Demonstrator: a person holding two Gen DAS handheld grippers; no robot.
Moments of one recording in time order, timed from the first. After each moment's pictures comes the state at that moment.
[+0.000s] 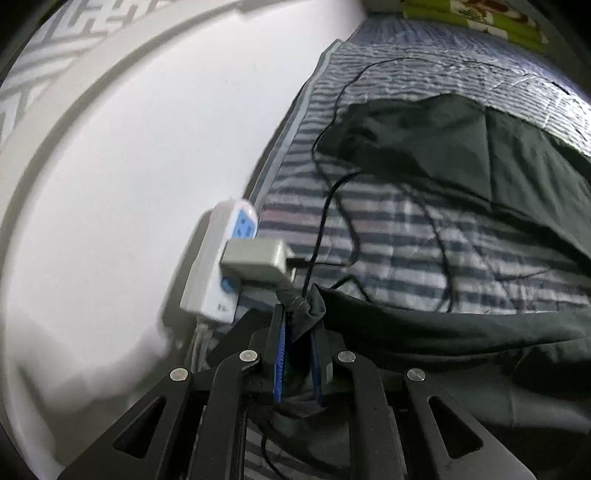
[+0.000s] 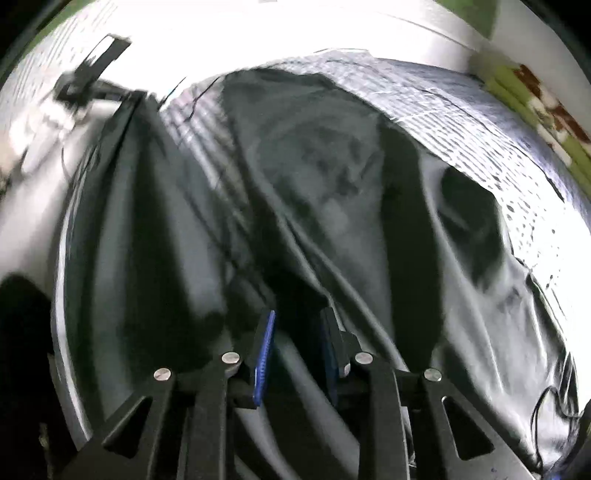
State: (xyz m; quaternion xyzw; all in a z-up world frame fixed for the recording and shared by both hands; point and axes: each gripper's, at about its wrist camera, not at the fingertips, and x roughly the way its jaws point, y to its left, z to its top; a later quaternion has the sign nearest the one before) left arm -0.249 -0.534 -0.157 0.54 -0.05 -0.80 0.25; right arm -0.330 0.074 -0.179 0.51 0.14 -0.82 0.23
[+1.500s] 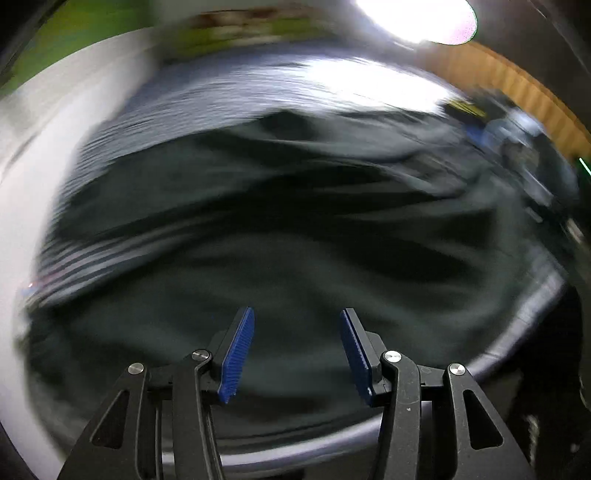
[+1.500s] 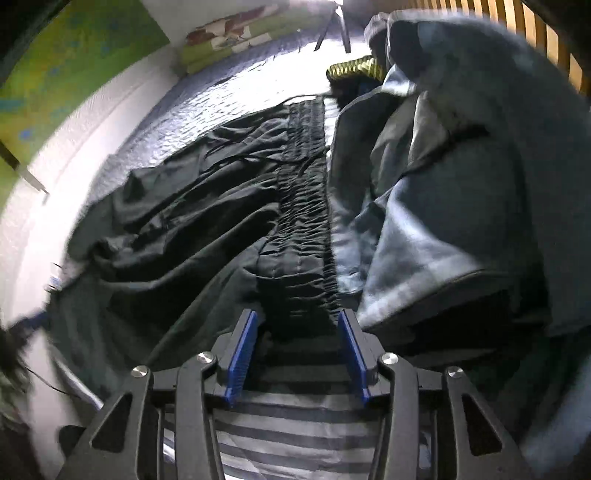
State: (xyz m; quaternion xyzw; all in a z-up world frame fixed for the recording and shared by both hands) left arm -0.175 -0.135 -0.130 0.52 -0.09 -0.84 -0.13; right arm -0.061 0.408 -0.170 0.48 -0.27 -0.83 -0.10
